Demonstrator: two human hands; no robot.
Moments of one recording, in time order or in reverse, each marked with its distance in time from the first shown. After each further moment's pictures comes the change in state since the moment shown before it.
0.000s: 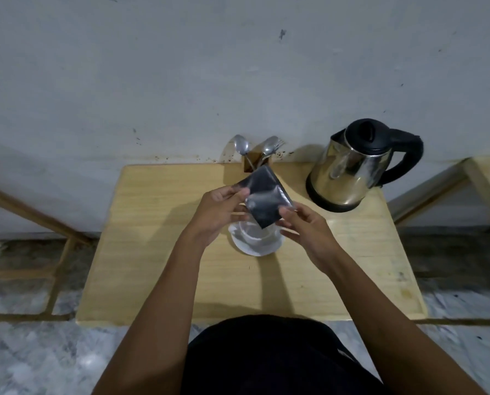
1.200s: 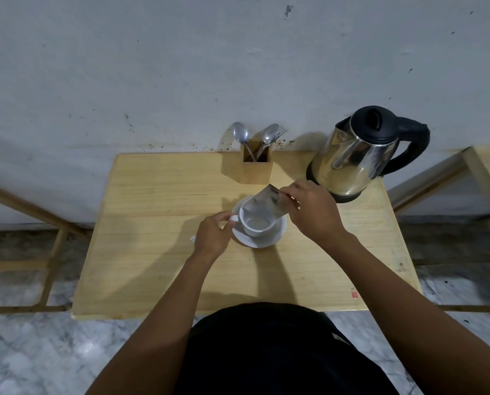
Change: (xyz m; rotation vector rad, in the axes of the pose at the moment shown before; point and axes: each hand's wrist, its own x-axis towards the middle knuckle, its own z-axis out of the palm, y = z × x) left_hand 0.018 -0.103 -0.028 0.672 0.237 0.103; right_hand 0.031 -0.006 -0.007 -1.239 0.150 -0.687
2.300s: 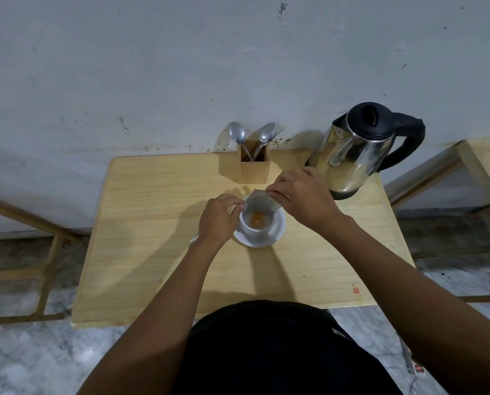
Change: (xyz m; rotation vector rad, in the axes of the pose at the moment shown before) left_hand 0.021 0.029 -0.007 0.118 -0.010 0.261; right_hand 0.023 -0.012 -0.007 -0.163 0.003 -0.224
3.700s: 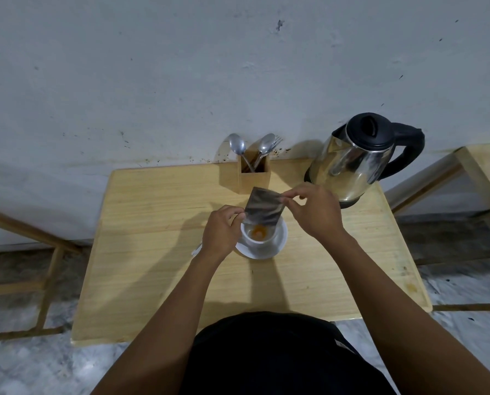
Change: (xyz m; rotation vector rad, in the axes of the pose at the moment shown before) left_hand 0.004 0.001 0.005 -0.071 0.034 -0.023; right_hand -0.008 0.004 0.001 0.307 -0.031 0.502
